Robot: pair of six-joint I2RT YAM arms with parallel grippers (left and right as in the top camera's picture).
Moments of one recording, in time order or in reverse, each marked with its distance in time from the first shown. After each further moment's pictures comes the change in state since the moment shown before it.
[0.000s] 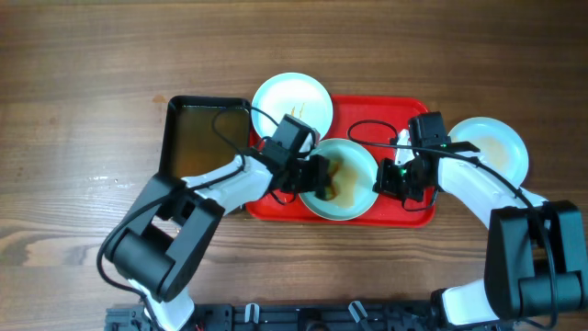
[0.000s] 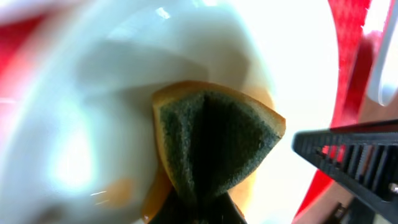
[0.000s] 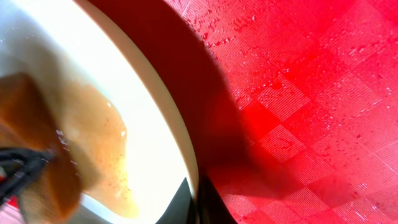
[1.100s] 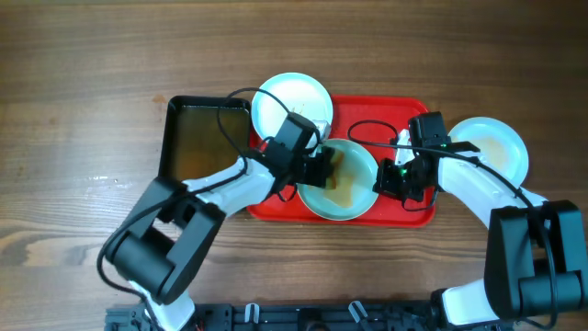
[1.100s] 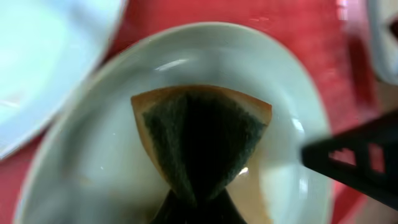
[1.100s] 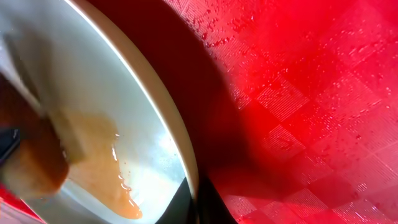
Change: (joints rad) left arm -0.027 -0.009 -0.003 0.109 -0.113 0.232; right arm 0.000 0.002 0.000 0.000 0.000 0.000
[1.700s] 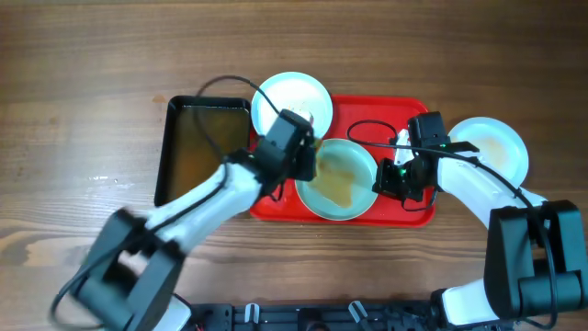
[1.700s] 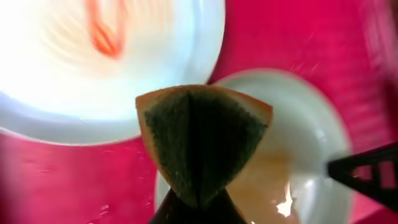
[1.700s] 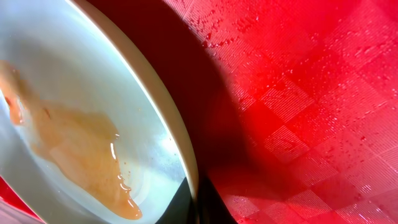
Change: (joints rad) left arm 0.012 -0.230 0.004 -0.215 -0.275 0.010; right arm 0.003 0.000 0.000 0.003 0.000 0.000
